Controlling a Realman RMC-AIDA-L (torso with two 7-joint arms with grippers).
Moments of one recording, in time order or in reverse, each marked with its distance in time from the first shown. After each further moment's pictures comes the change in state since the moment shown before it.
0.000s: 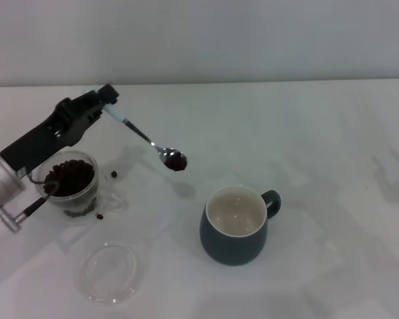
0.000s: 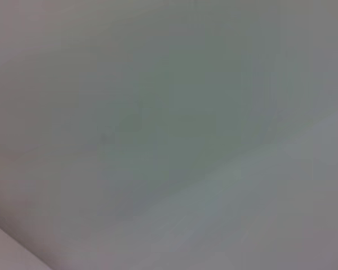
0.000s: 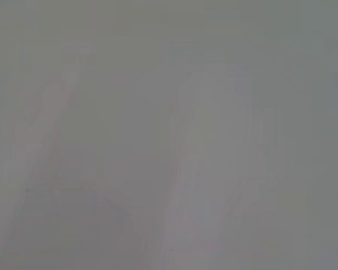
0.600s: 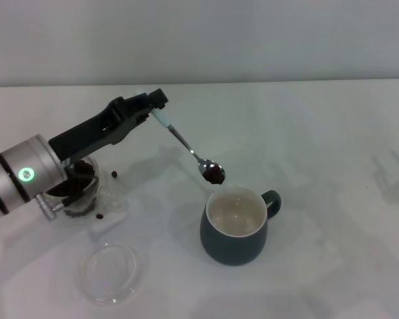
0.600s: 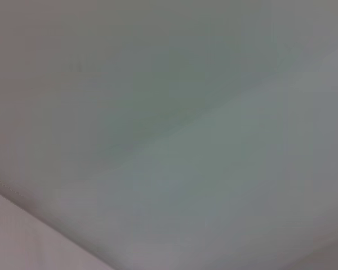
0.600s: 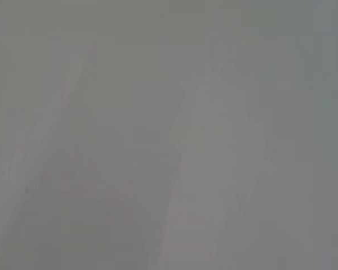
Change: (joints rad) left arm -0.106 -0.004 0.120 -0.035 0.001 -0.056 -0.035; right arm -0.004 0.004 0.000 -0.003 0.000 0.001 0.000
